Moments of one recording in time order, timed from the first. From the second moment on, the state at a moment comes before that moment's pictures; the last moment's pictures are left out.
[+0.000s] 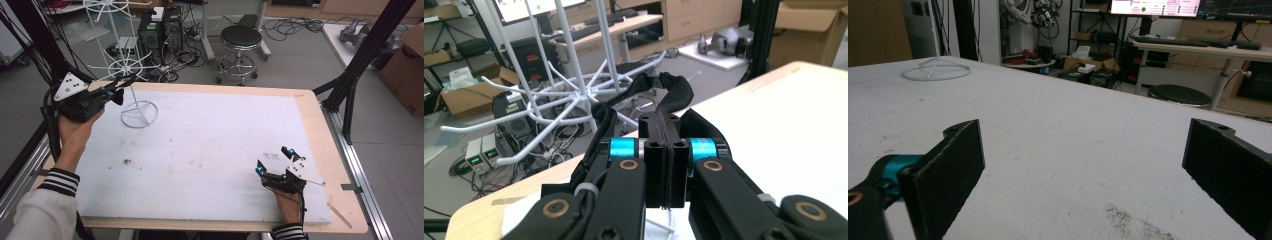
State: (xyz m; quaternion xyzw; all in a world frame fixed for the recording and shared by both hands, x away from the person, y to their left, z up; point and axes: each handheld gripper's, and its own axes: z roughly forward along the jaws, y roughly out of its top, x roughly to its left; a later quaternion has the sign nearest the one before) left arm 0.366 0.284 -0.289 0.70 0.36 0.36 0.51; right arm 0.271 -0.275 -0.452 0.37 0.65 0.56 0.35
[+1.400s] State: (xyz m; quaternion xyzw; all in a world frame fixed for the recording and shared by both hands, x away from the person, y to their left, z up) left arm 0.390 0.283 -0.335 0.71 0.43 0.27 0.48; right arm 0.271 -0.277 -0.452 0.37 0.65 0.57 0.35
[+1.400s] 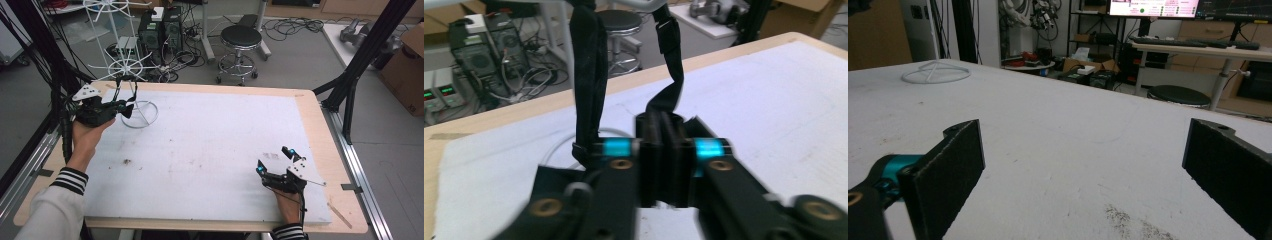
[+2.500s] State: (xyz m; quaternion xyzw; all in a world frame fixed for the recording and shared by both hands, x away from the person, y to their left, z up) left arm 0.288 0.292 -0.431 0.67 0.29 0.29 0.62; right arm 0.272 -0.277 -0.452 0.38 0.64 0.56 0.35
